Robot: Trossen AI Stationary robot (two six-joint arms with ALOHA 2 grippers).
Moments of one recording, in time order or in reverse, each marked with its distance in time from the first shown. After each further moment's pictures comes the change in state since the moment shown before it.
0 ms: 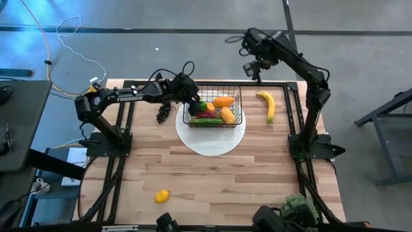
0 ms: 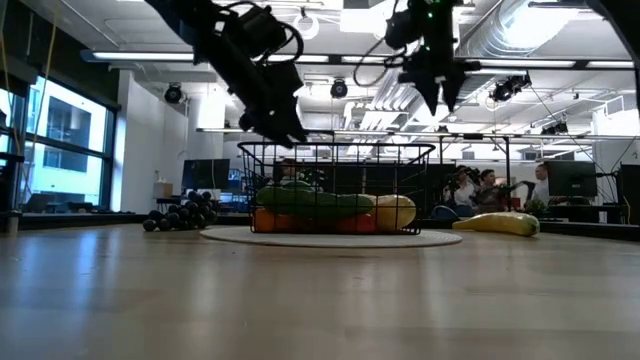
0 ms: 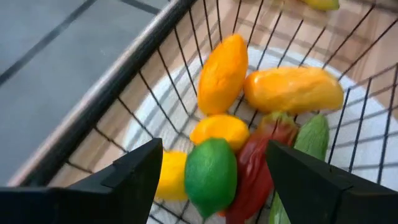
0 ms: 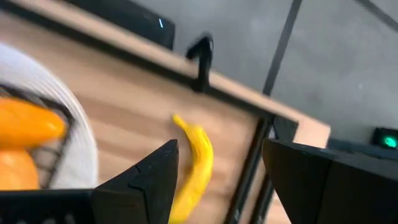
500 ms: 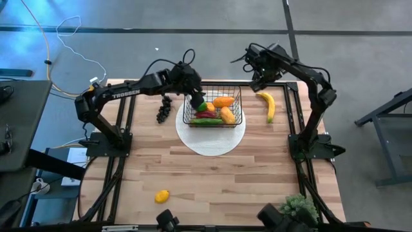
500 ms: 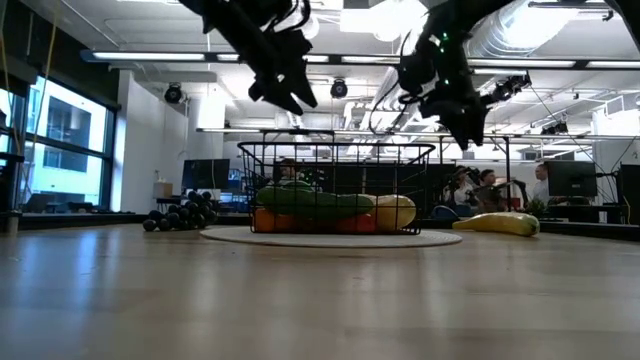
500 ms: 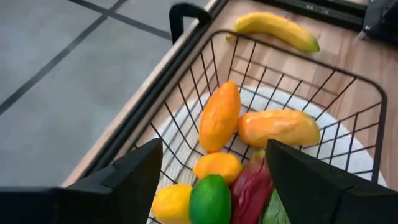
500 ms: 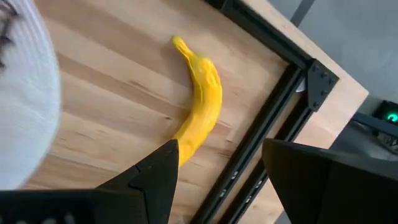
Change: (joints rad) left arm 0.005 0.000 0.226 -0.172 -0.004 0.017; right arm -0.060 -0.066 -0.379 0.060 -0.121 -0.119
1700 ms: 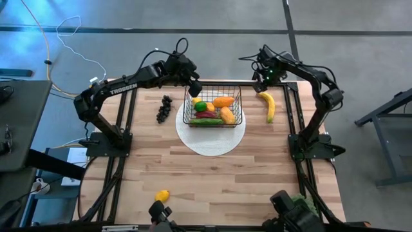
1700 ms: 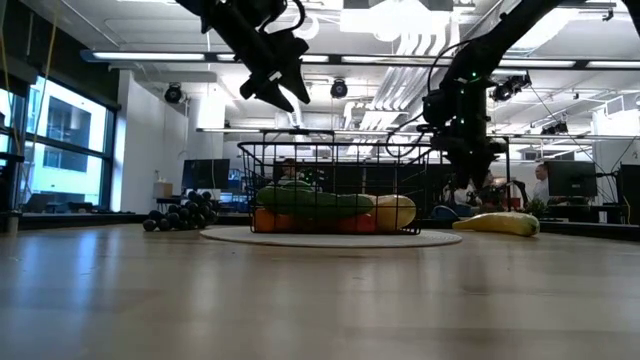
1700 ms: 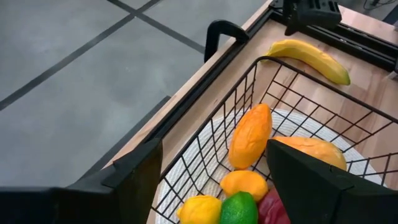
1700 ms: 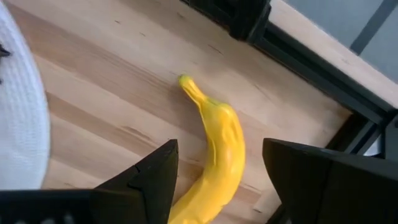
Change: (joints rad) left arm 0.093 0.000 0.057 -0.025 -0.004 -0.066; right arm -0.201 -0.044 -0.340 0.461 -0.228 -0.237
